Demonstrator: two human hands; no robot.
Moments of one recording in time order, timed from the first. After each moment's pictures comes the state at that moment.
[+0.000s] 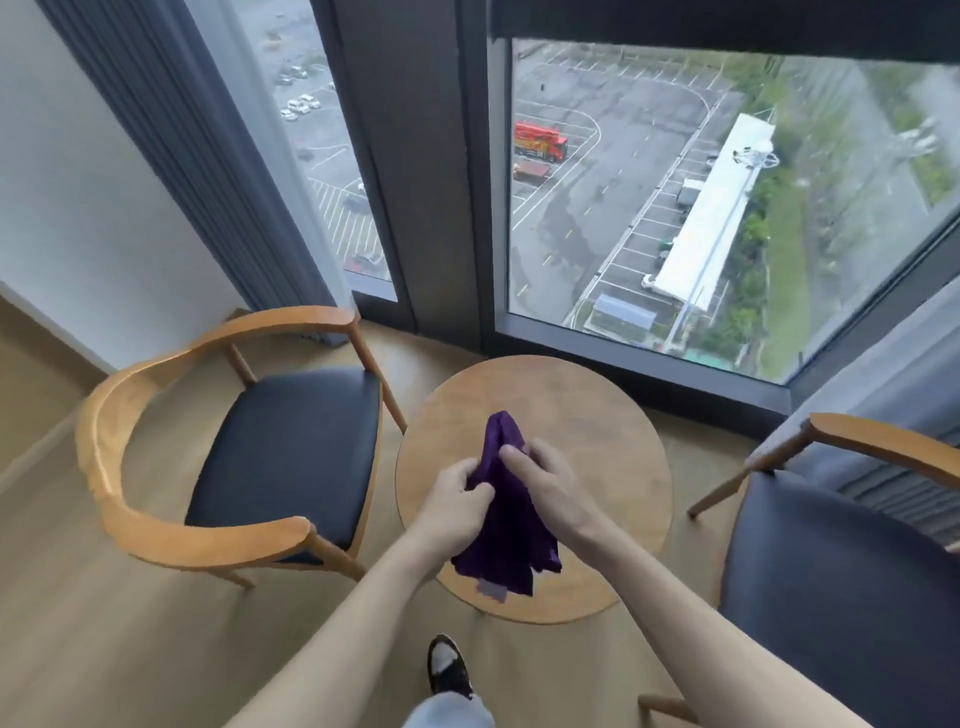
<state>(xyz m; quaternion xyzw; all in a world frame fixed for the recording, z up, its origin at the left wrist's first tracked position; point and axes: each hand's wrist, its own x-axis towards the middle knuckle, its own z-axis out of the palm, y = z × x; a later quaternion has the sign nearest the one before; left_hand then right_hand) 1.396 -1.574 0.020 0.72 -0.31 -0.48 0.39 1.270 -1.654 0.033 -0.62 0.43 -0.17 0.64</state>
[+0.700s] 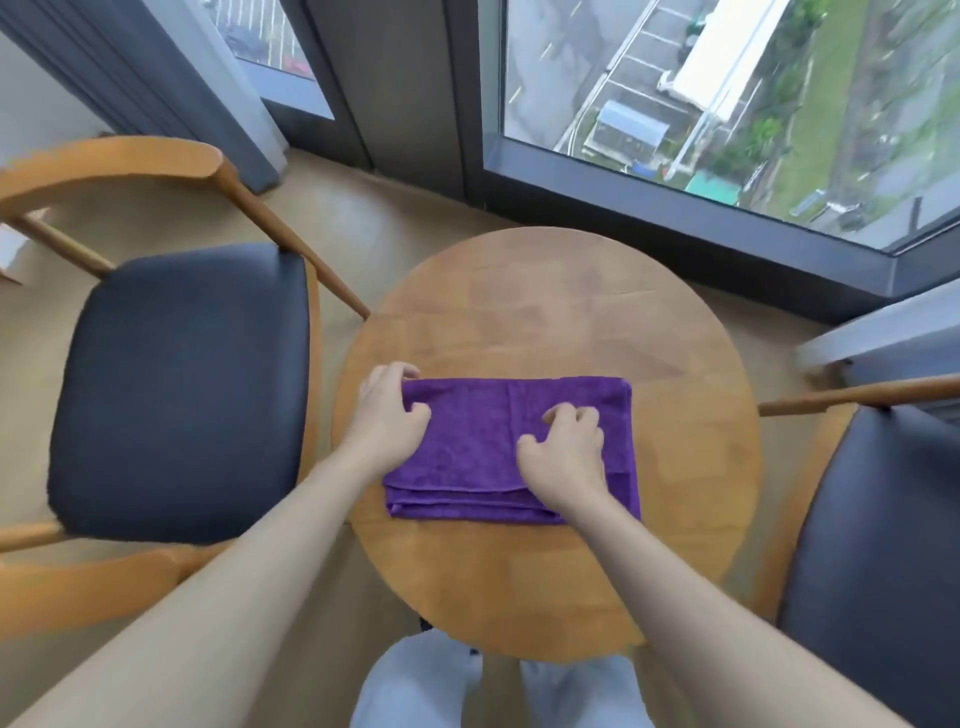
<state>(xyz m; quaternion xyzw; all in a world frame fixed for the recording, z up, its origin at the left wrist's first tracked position) 1.553 -1.740 -0.248 0.85 -0.36 -0.34 0.17 1.351 -1.803 -0.242 -0.64 0.64 0.06 0.43</state>
